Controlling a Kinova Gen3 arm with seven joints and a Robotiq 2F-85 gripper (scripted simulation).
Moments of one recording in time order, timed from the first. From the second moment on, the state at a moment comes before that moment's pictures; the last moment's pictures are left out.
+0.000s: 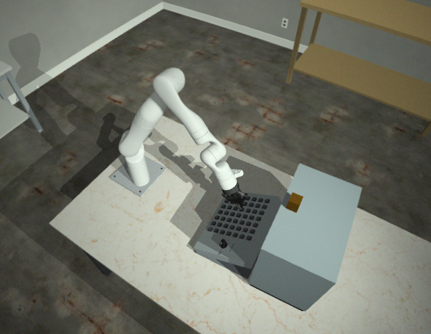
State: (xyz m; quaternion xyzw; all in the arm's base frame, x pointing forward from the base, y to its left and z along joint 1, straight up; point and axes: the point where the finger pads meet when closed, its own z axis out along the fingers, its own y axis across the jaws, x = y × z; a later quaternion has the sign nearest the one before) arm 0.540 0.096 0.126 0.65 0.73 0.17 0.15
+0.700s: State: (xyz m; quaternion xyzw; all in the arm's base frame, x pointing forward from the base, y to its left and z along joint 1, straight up) arm 0.542 0.096 0.124 0.65 0.73 0.17 0.15
